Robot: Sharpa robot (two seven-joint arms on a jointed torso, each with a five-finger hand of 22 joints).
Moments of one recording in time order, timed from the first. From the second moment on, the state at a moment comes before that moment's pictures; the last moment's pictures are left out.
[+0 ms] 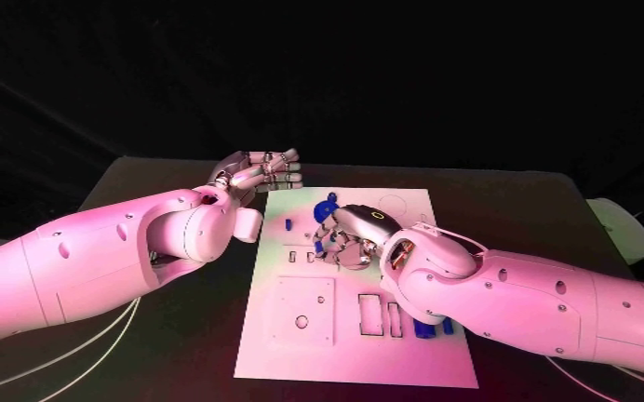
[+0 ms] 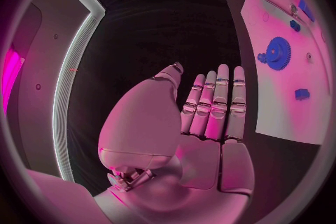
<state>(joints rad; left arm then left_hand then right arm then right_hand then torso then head) 1.21 -0.86 -0.01 1.56 0.04 -0.40 0.29 1.39 -0.08 0.19 0.25 0.20 0.94 0.24 0.07 0.07 1.02 0.19 0.07 0.07 1.07 0.14 0.14 0.12 0.17 0.84 0.28 0.26 0.09 1.16 -0.60 -0.13 1.58 -1.46 -0.42 -0.21 1.36 -0.03 0.27 0.04 0.22 1.08 0.11 0.13 0.17 1.40 0.03 1.35 1.31 1.47 -0.03 1.56 1.31 0.05 1.46 0.08 1.41 1.31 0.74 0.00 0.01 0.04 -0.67</state>
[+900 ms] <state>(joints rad) 1.21 -0.87 -0.01 1.56 0.04 -0.40 0.29 1.39 -0.08 0.19 0.25 0.20 0.94 0.24 0.07 0.07 1.02 0.19 0.07 0.07 1.07 0.14 0.14 0.13 0.17 0.84 0.28 0.26 0.09 1.13 -0.57 -0.13 1.54 -1.54 -0.41 -0.24 1.35 -0.03 0.27 0.04 0.22 1.08 0.11 0.13 0.17 1.40 0.03 1.35 1.31 1.47 -0.03 1.56 1.31 0.05 1.46 0.08 1.41 1.31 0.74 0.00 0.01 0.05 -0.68</state>
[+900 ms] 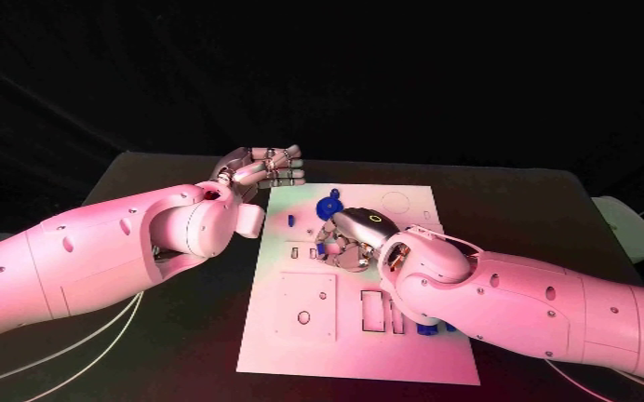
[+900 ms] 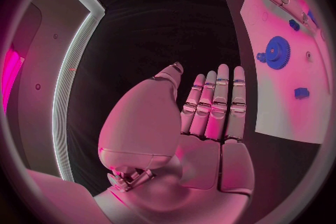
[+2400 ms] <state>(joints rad) 1.21 -0.87 -0.01 1.55 0.04 -0.40 0.29 1.39 -0.08 0.19 0.25 0.20 0.94 0.24 0.07 0.07 1.02 0.19 0.07 0.07 1.07 0.14 0.14 0.13 0.17 0.84 0.28 0.26 0.09 1.13 -0.57 -0.13 1.54 -1.57 -0.39 -0.28 1.29 -0.08 0.24 0.07 0.21 1.03 0.14 0.12 0.16 1.36 0.06 1.30 1.31 1.47 -0.02 1.56 1.31 0.05 1.45 0.08 1.38 1.31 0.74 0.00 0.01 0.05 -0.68</state>
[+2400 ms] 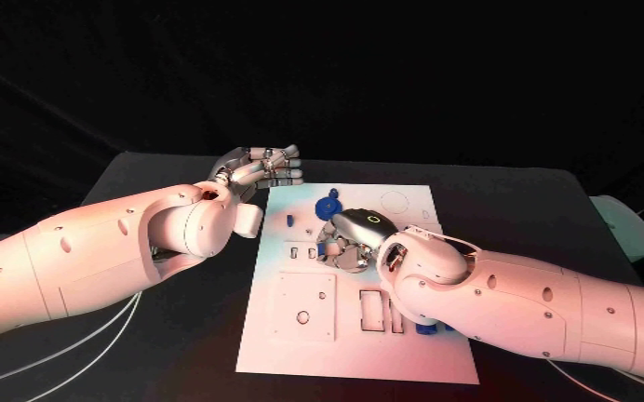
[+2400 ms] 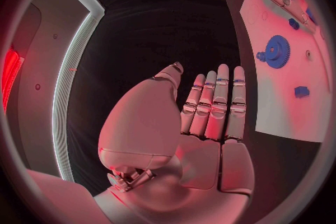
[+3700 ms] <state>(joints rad) 1.21 -0.87 -0.02 1.53 -0.11 -0.32 0.21 1.42 -0.07 0.22 0.24 0.20 1.05 0.17 0.10 0.08 1.22 0.11 0.14 0.10 1.27 0.06 0.22 0.19 0.17 0.98 0.22 0.34 0.12 1.24 -0.78 -0.11 1.69 -1.39 -0.55 -0.05 1.35 -0.06 -0.11 0.27 0.19 0.91 0.17 0.12 0.14 1.26 0.09 1.23 1.22 1.46 0.01 1.55 1.31 0.05 1.41 0.12 1.29 1.31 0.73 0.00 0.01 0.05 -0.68</state>
